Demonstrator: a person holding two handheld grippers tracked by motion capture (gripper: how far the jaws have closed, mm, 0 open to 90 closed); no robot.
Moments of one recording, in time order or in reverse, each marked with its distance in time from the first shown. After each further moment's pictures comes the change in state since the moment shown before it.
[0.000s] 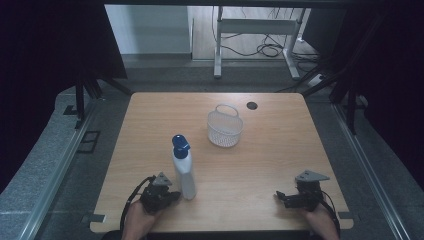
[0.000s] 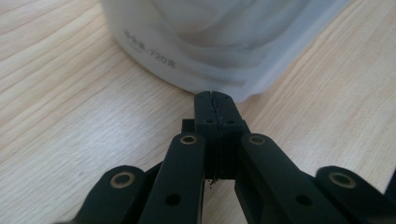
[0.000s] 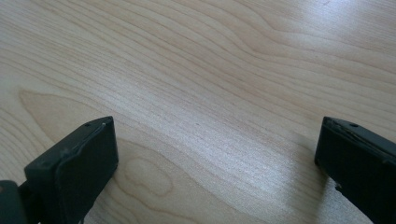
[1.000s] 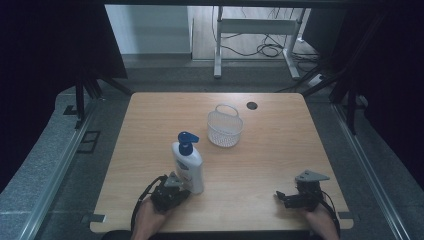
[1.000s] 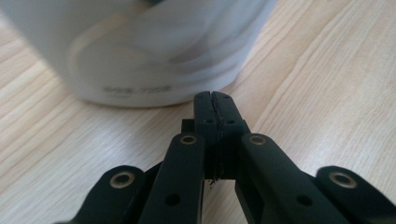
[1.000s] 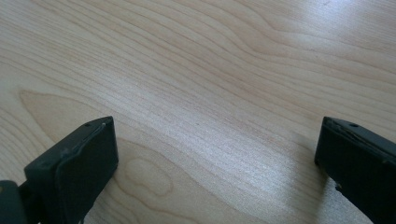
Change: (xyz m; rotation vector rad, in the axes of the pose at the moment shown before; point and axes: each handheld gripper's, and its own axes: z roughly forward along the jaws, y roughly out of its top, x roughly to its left) left arm -0.013 0.013 0.014 -0.029 0.013 0.068; right arm 0.000 0.000 0.000 0.000 -0.001 -0.002
